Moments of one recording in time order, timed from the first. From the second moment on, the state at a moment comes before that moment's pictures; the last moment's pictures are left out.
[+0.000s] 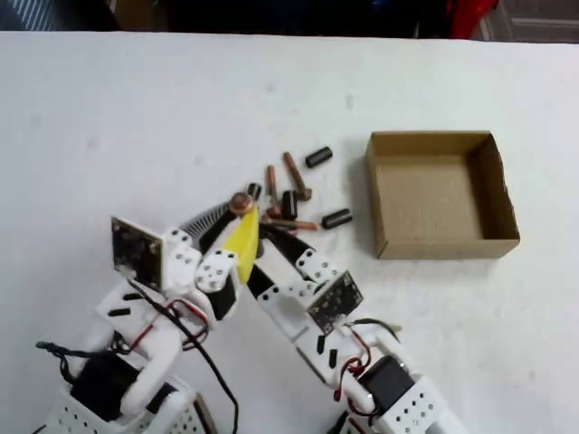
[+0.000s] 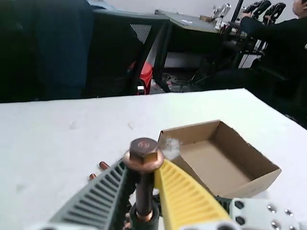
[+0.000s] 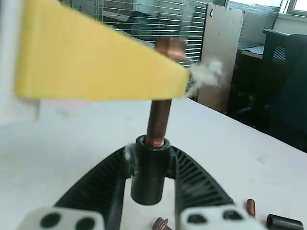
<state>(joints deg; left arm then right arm) 25.7 -91.0 68.1 44.6 14.0 -44.4 -98.9 96.5 13.9 8.5</state>
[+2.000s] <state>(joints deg) 19.0 -91.4 71.0 44.6 7.3 -44.2 -98.9 96.5 15.8 8.6</state>
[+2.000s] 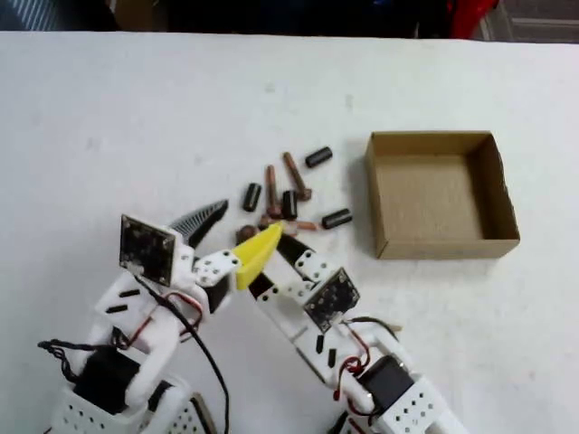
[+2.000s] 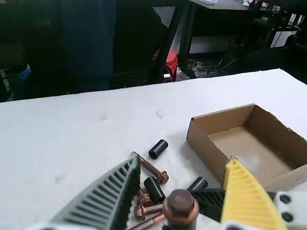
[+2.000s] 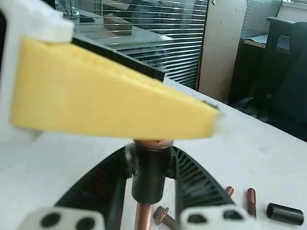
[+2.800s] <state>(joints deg) 4.0 -96.8 51.2 68.9 7.3 -40.7 -98.8 96.2 22.3 8.6</state>
